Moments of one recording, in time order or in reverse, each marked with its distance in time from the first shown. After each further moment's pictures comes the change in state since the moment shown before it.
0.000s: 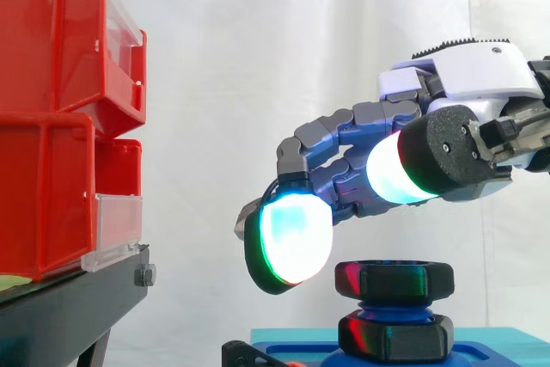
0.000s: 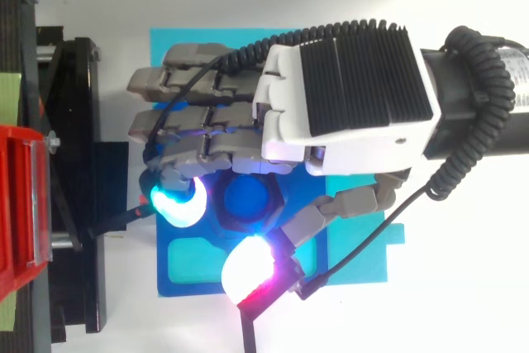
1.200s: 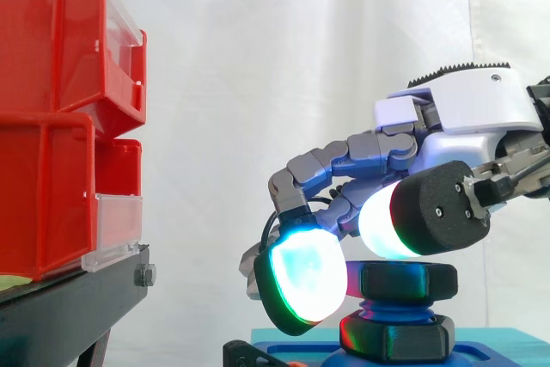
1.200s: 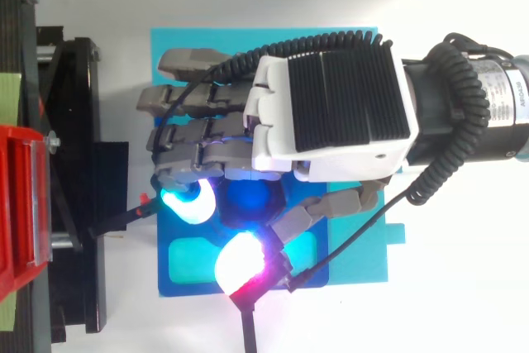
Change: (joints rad) arm 0.004 -0.025 0.000 0.013 0.000 -0.096
